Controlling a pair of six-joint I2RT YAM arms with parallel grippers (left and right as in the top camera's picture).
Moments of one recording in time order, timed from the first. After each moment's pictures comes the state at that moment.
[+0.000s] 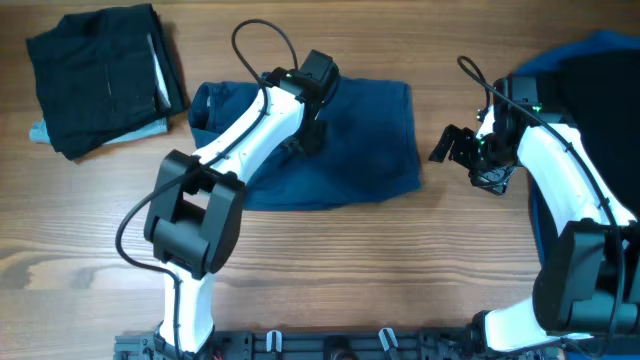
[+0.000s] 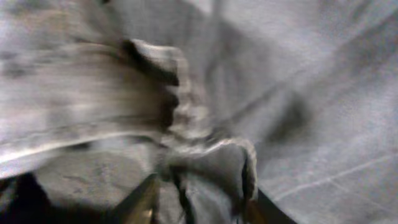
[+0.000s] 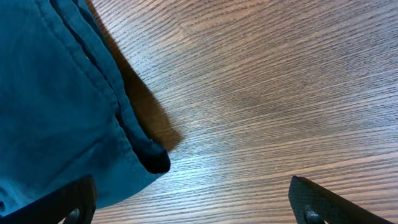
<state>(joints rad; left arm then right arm) -0.50 2.12 1.66 -1.00 -0.12 -0.19 -0.06 1.69 1.16 -0.93 -0.23 0.40</state>
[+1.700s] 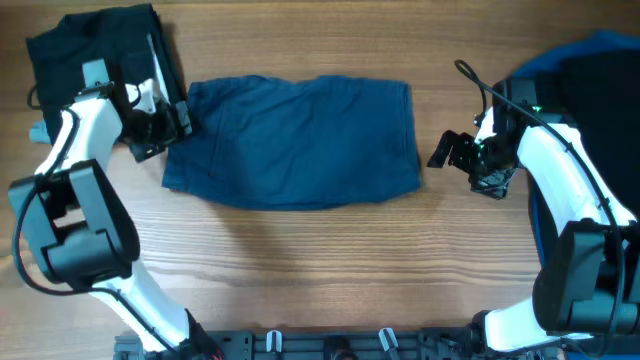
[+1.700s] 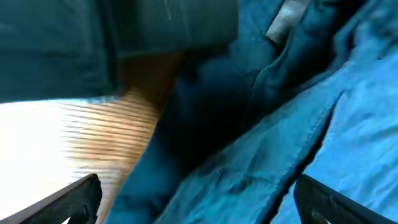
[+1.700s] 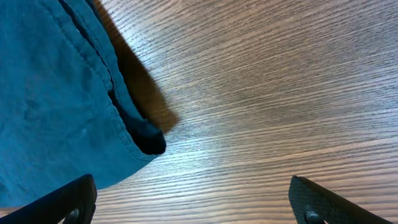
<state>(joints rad) 0.27 2.01 1.40 -0.78 0.38 -0.09 -0.06 1.69 1.16 -0.98 -0.25 0.36</state>
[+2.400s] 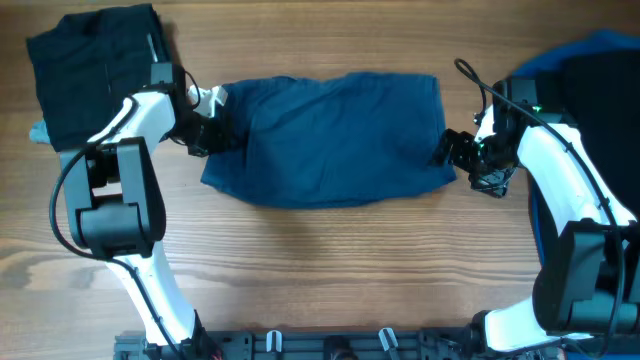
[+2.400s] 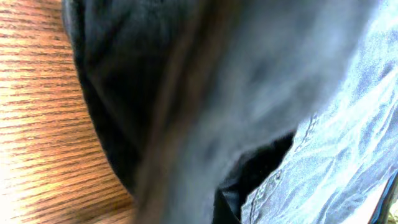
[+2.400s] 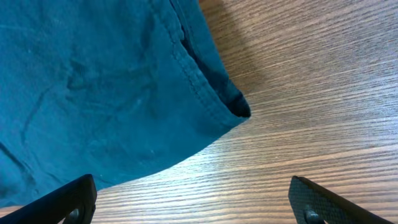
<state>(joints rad) 0.07 2.13 1.41 -0.77 0.57 -0.02 -0.06 1.69 1.16 -0.96 -0.25 0.36</state>
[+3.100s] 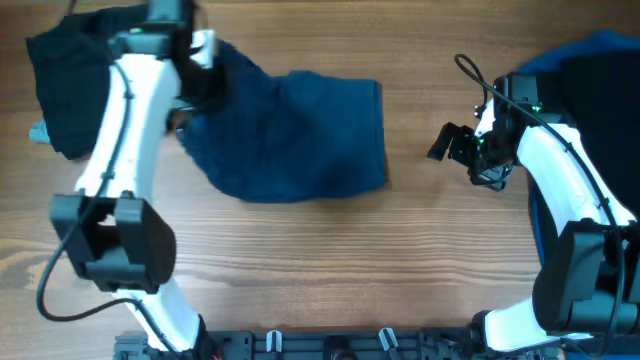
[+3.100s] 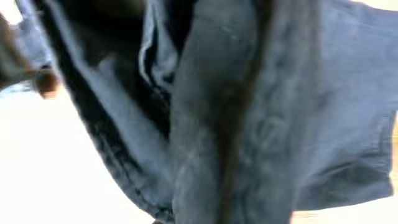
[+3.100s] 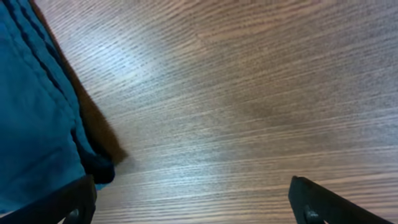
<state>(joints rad) -0.11 1.93 1.83 -1.21 0.08 -0.18 -0.06 1.69 1.16 -0.90 -0.25 0.36</state>
